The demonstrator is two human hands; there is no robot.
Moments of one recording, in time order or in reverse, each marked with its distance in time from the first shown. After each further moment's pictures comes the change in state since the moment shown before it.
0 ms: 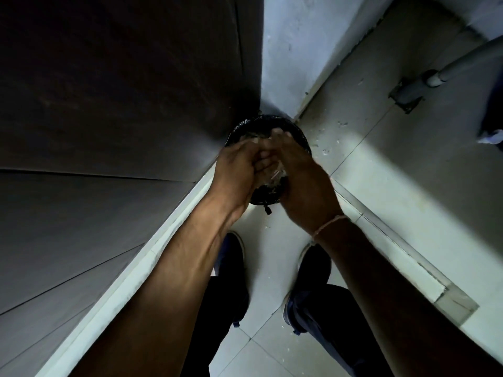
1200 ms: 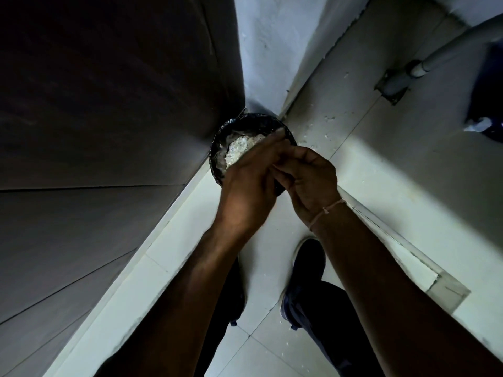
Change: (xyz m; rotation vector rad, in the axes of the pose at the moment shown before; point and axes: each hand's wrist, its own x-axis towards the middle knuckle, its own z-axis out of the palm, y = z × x) left_hand -0.015 -0.032 0.001 1.021 -0.098 0.830; right_hand 0.009 0.012 -0.003 1.451 0.279 0.765
